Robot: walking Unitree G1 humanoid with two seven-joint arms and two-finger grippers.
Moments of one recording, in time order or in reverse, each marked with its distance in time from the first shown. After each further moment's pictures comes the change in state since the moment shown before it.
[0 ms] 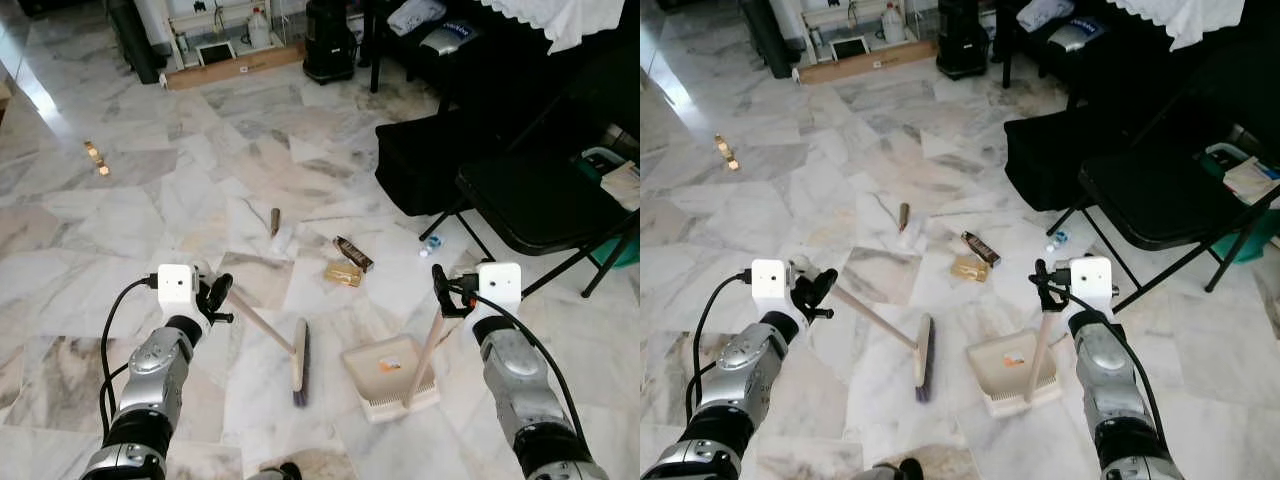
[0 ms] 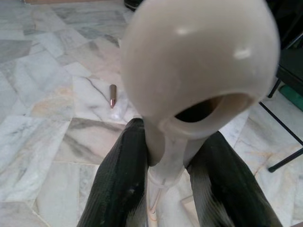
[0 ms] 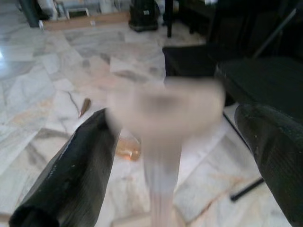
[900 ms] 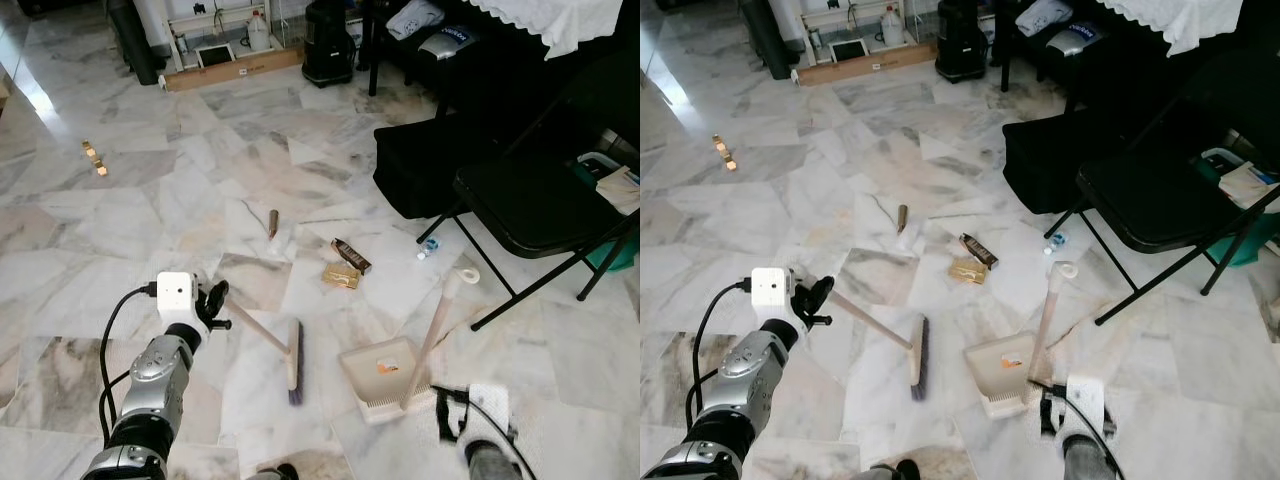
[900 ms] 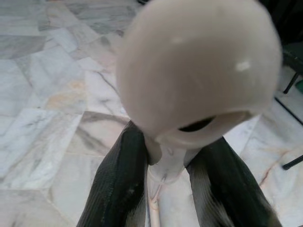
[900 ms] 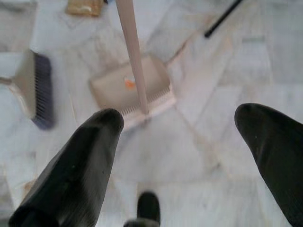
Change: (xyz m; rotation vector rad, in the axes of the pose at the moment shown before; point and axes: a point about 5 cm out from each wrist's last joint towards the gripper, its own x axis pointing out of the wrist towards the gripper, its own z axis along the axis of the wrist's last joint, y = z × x) left arm -0.006 0.007 -0.015 0.029 0.036 0.077; right arm -0.098 0.013 -0.143 0.087 0.589 -0.175
